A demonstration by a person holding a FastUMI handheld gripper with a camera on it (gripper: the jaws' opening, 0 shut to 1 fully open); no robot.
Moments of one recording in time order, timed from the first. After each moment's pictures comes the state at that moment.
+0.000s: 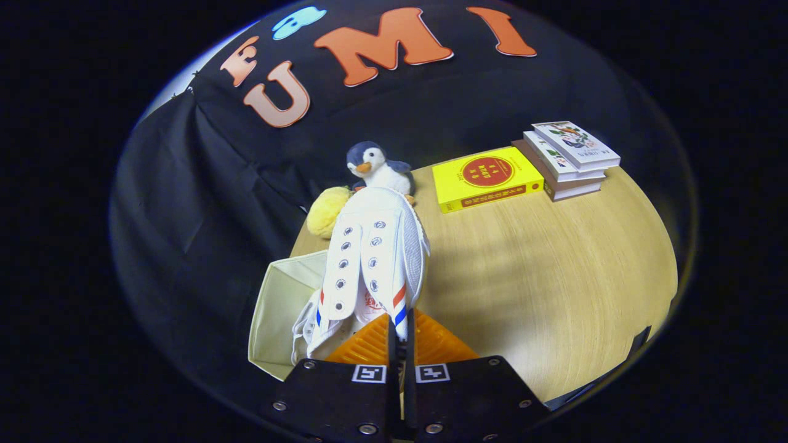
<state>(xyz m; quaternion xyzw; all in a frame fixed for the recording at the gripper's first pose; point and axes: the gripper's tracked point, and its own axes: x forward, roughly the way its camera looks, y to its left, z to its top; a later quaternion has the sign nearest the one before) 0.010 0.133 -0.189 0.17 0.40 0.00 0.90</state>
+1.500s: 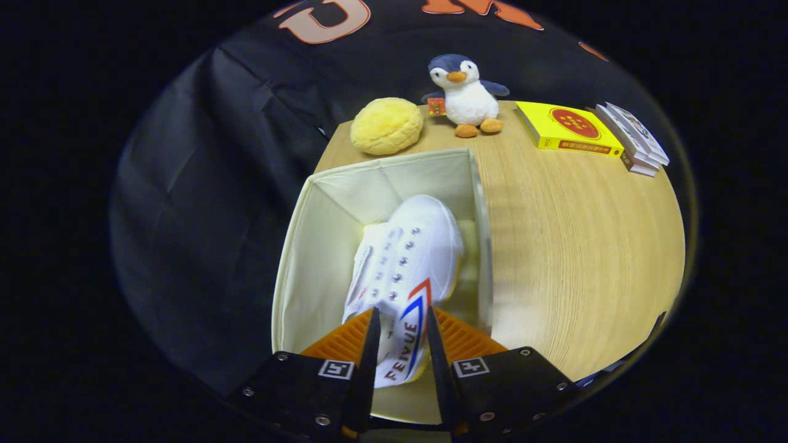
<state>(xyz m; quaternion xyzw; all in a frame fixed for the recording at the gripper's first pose) 0.016 0.311 -0.265 0.12 0.53 0.04 0.84</state>
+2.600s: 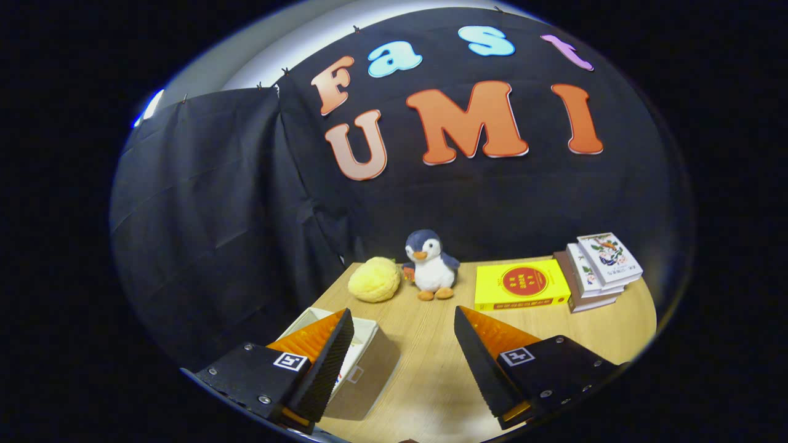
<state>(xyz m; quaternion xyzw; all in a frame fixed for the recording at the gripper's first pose) 0.059 0.106 -0.070 0.06 0.17 0.07 0.98</state>
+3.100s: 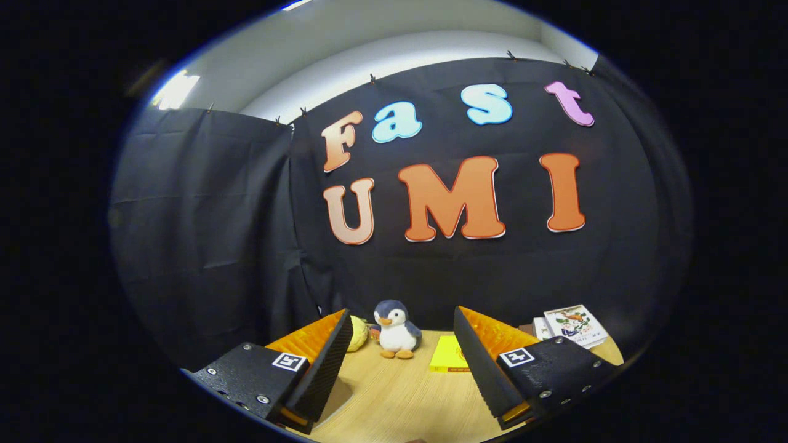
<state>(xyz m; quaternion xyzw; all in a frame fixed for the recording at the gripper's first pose) 0.064 0.046 0.005 0.00 0.01 0.06 1.00</state>
